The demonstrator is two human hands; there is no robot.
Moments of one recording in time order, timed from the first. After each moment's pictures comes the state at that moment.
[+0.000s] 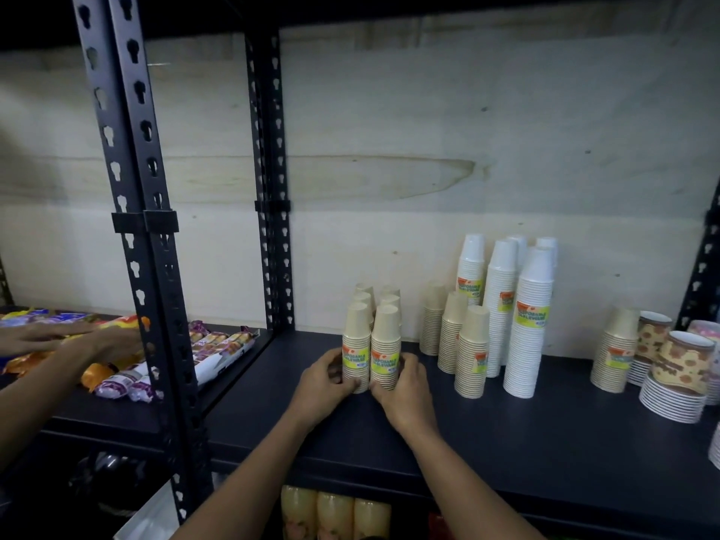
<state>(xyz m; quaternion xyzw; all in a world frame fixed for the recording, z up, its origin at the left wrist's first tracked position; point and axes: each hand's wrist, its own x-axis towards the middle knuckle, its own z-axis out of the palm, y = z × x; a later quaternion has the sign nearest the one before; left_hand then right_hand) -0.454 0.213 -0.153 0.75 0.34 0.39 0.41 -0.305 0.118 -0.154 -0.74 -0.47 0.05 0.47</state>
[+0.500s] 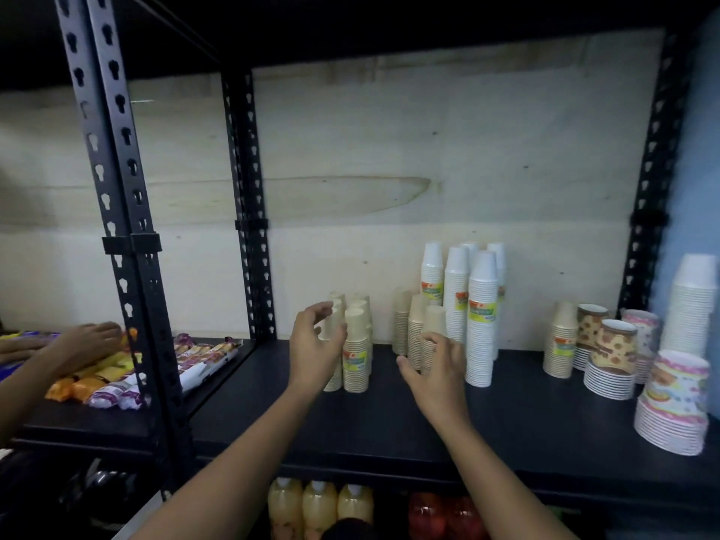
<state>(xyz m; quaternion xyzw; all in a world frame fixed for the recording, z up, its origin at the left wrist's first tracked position) -0.422 0.141 -0.070 0.69 0.30 0.60 0.28 -0.250 0.028 -0.114 -0.69 -0.45 -0.09 0.56</state>
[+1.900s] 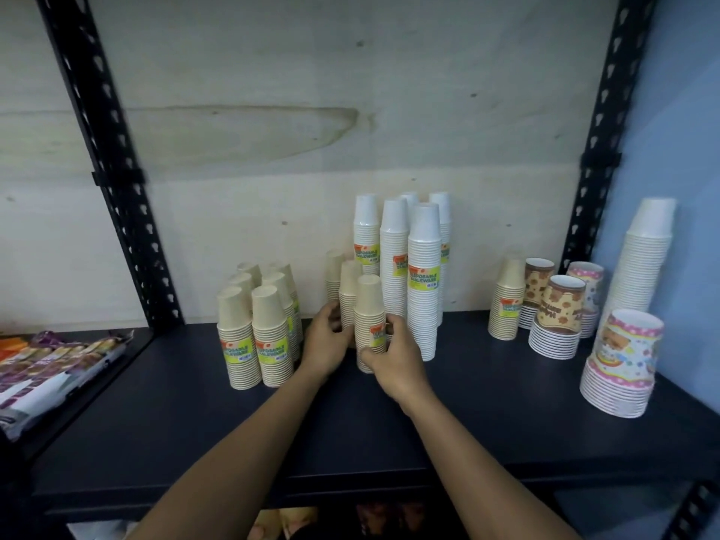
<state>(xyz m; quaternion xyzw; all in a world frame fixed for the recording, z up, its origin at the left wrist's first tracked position) -0.253 0.180 -0.137 0.72 0.30 0.41 0.47 -0.170 0.056 -0.142 -0.70 -0.41 0.11 0.57</state>
